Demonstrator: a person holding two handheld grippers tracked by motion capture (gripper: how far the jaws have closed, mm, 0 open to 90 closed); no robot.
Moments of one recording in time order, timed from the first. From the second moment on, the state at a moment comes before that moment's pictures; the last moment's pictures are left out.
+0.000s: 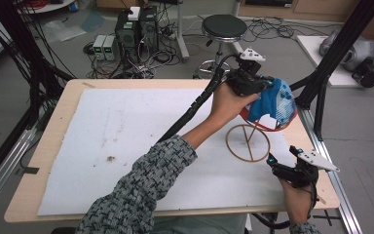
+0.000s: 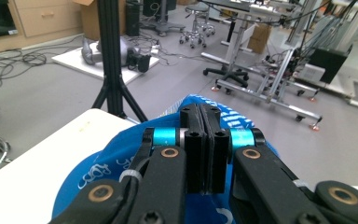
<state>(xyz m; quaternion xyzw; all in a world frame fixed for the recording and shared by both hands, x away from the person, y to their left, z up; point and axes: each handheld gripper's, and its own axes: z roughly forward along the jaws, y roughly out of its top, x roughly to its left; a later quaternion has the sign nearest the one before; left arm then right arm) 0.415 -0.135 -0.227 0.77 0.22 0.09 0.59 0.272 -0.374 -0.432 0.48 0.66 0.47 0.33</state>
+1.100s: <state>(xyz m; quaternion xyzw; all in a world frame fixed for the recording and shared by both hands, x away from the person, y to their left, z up) 0.401 -0.132 -0.242 0.76 0.19 0.11 0.60 0.273 -0.373 -0.433 0.49 0.66 0.47 0.32</state>
